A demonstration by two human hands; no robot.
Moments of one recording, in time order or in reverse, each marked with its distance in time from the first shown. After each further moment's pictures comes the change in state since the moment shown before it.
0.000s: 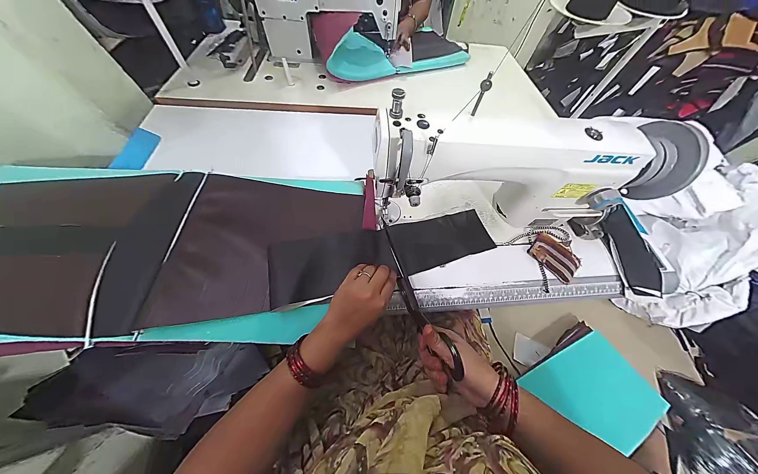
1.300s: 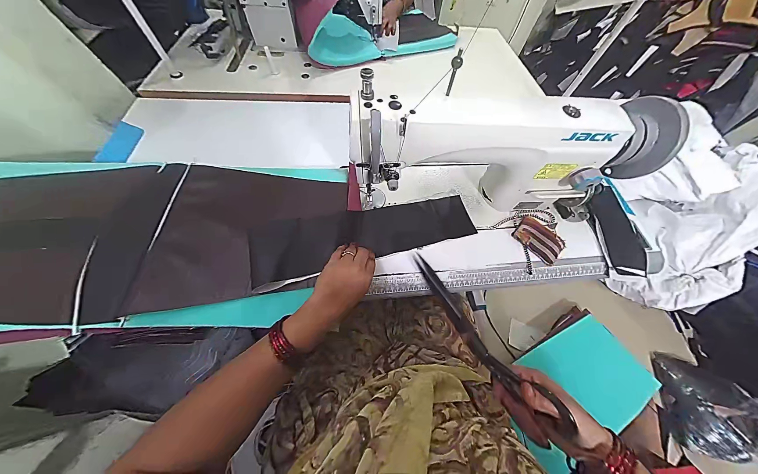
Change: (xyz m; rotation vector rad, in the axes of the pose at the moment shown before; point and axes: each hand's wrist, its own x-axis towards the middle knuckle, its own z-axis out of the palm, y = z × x) left_hand 0.018 0.008 -0.013 -0.031 -0.435 -0.135; right_hand -0.120 0.063 -0.105 -0.001 0.000 -0.134
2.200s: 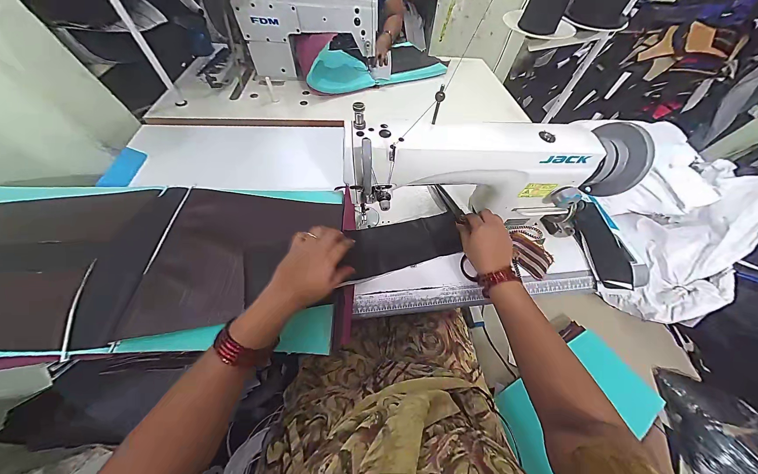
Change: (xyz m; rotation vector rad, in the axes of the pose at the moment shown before) left_hand 0.021 -0.062 -0.050 -0.161 -0.153 -0.070; right_hand 0.193 -0.152 -0.026 -1.440 0.973 -0.470
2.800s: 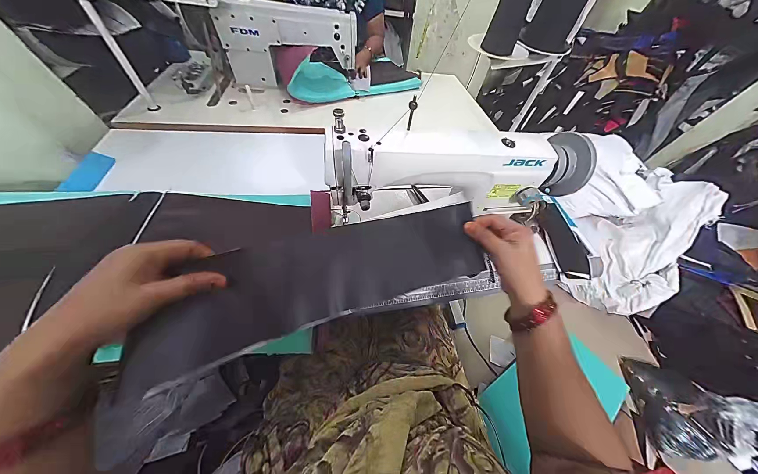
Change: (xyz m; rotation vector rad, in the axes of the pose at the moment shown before) left_hand -0.101 -0.054 -0.100 -0.520 0.151 -0.247; right_hand -0.054 -0.018 -0.103 0.830 0.084 0.039
